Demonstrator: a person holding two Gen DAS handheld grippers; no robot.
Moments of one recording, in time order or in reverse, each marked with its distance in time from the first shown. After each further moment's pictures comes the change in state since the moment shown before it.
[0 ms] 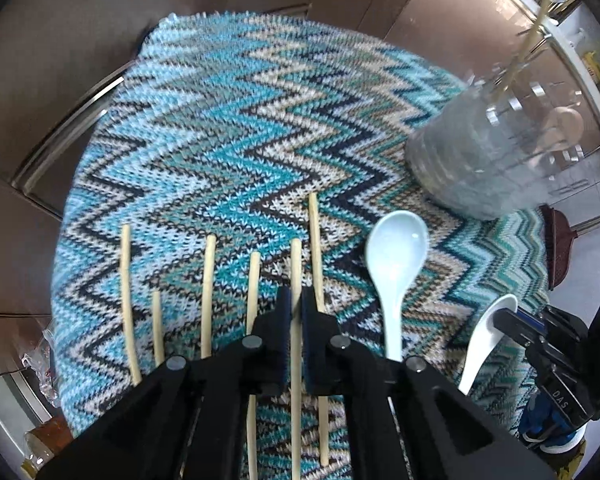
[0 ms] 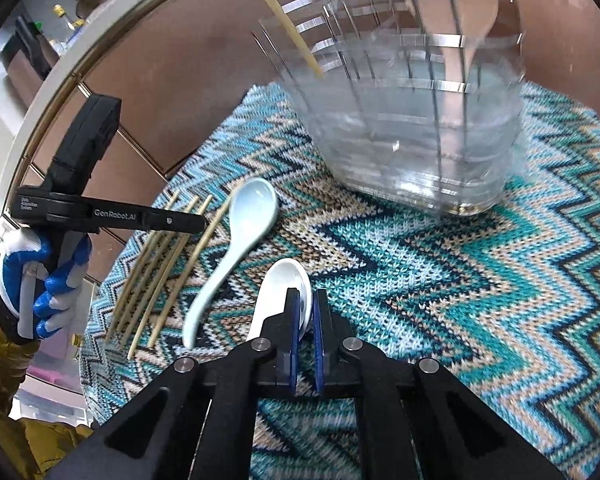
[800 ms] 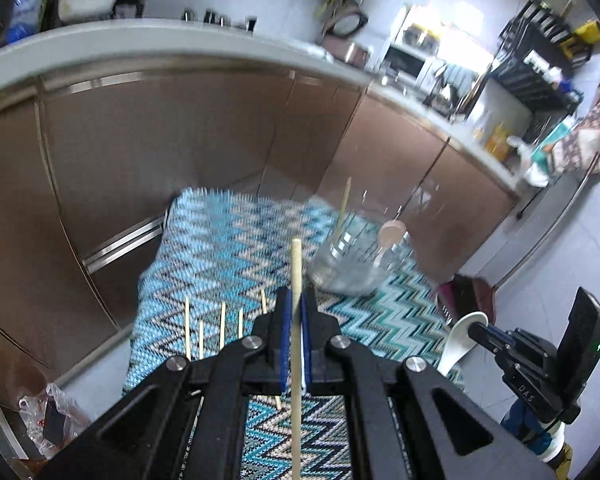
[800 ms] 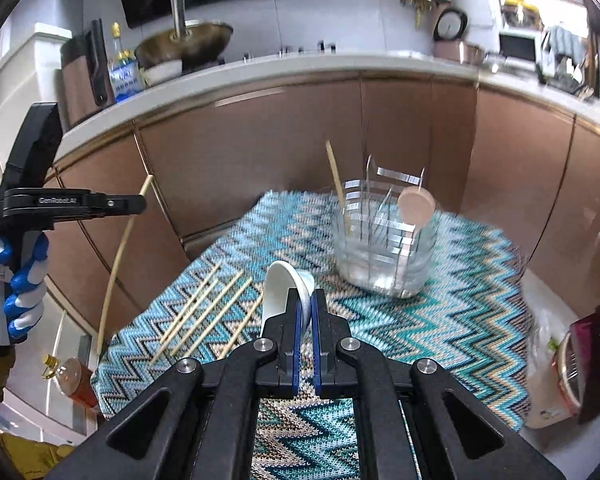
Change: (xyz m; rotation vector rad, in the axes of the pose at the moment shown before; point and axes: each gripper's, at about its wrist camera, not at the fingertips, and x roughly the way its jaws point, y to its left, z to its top) left arm -0.236 0.003 -0.085 0.059 -0.536 -0.151; right arm -0.164 0.122 -0.025 -0.135 -0.347 -0.238
